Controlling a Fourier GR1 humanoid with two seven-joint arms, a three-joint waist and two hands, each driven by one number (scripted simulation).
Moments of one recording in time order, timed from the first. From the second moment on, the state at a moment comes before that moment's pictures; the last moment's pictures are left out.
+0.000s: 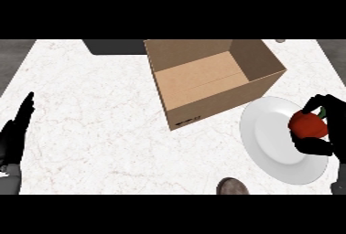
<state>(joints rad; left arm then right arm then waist) -0.08 0.36 0.19 -1.36 -0.24 0.10 0.06 -0.09 -0.40 0.01 -1.83 1.03 0.05 0.40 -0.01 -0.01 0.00</state>
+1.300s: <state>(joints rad) -0.13 0.34 0.19 -1.34 -0.26 0.07 0.07 -0.92 -0.11 -0.10 -1.16 0.92 -0.05 0.49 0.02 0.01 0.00</state>
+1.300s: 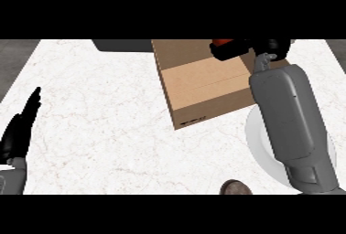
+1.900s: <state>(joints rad) -0.15 0.32 0.17 -1.34 -0.27 0.07 0.05 -1.15 -0.12 -0.23 -0.55 0.93 -0.33 0.36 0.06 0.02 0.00</state>
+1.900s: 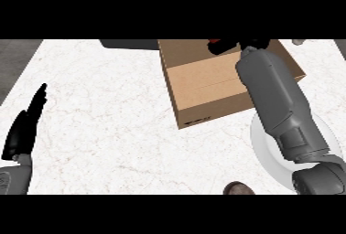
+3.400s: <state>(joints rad) -0.10 0.32 0.20 -1.36 -0.28 0.07 0.06 -1.08 -0.23 -0.56 -0.51 0.52 -0.49 -0.14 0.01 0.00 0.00</state>
